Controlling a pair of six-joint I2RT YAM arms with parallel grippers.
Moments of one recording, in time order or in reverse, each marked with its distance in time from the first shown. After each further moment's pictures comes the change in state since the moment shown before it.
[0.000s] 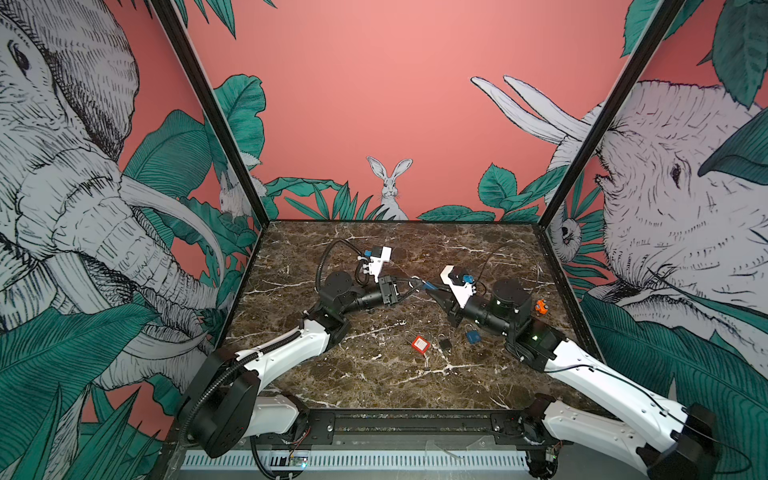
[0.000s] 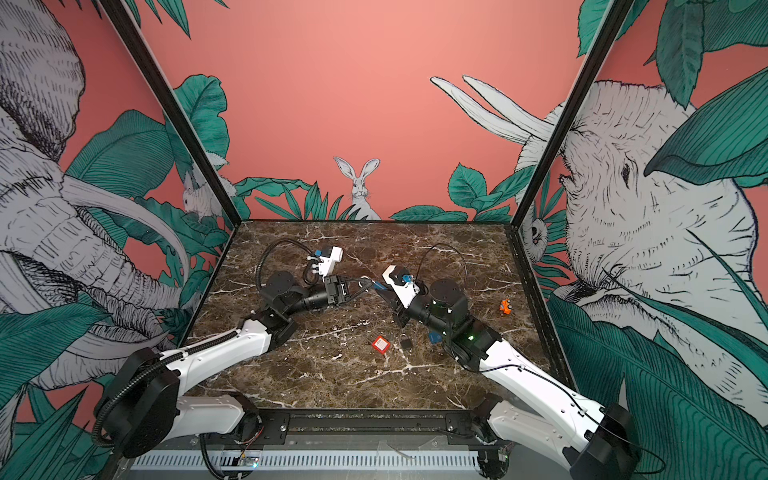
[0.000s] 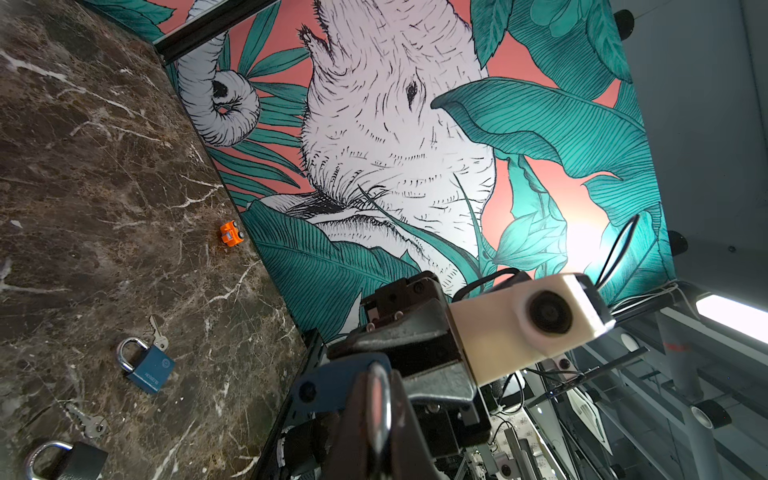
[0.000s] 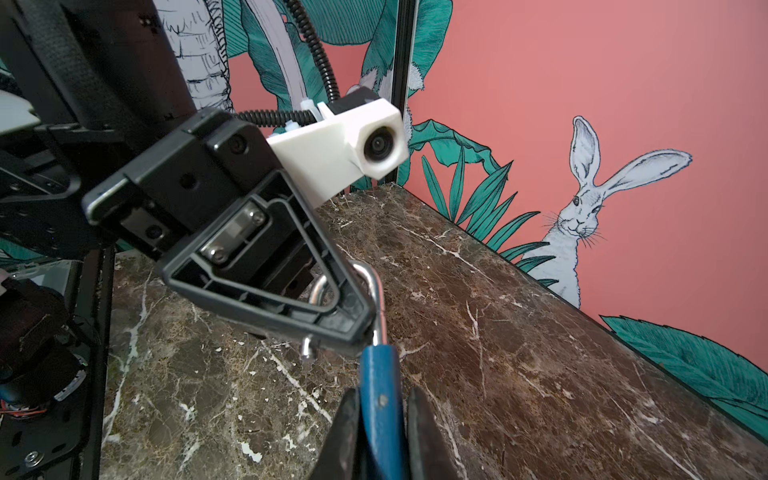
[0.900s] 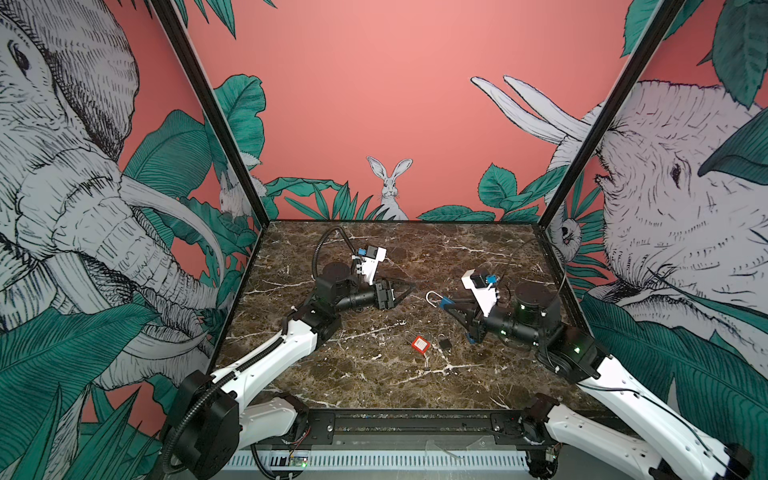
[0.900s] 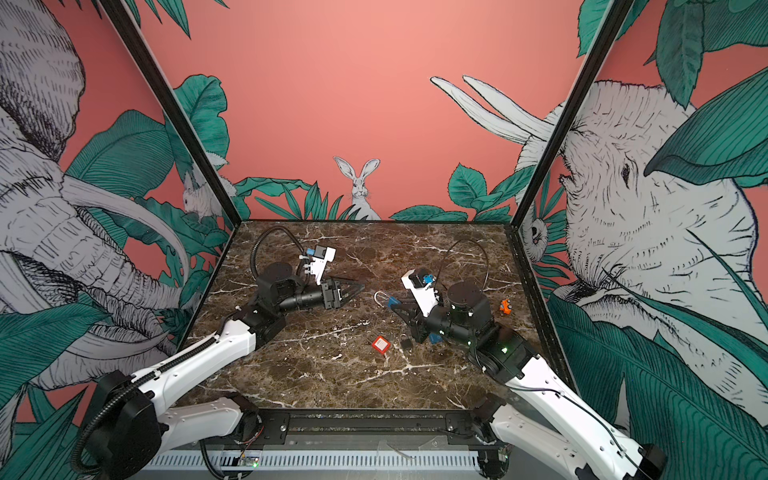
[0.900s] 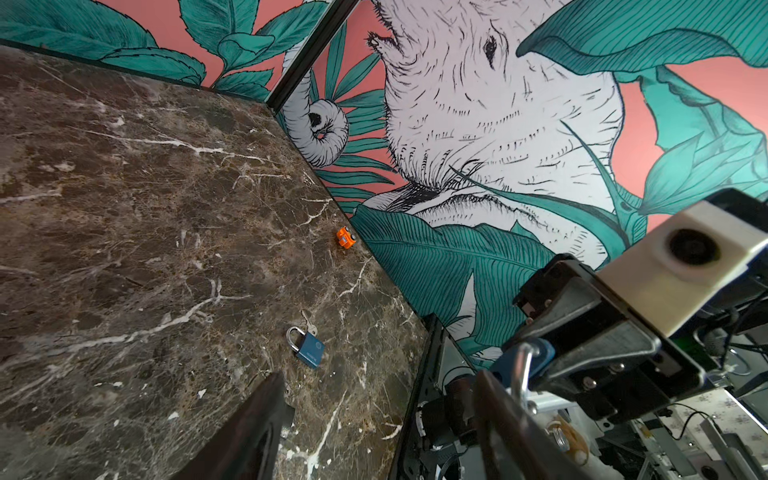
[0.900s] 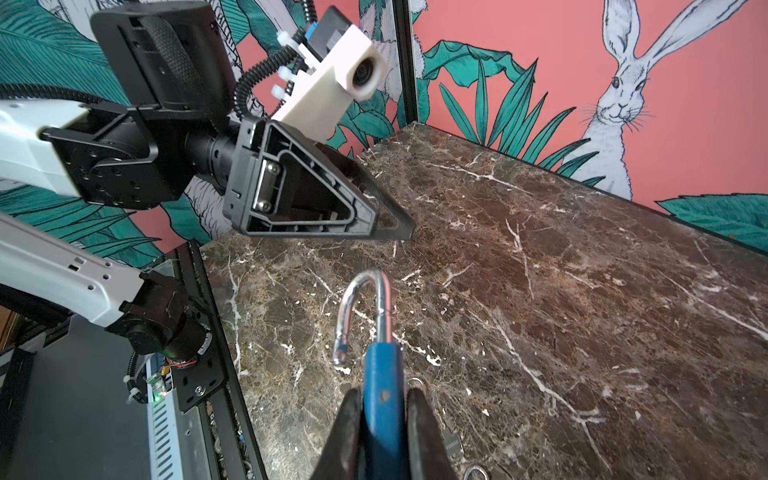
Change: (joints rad) left arm 0.063 -0.113 0.071 -0.495 -0.056 0.551; right arm -0.014 -0.185 0.121 -0.481 -0.060 0.210
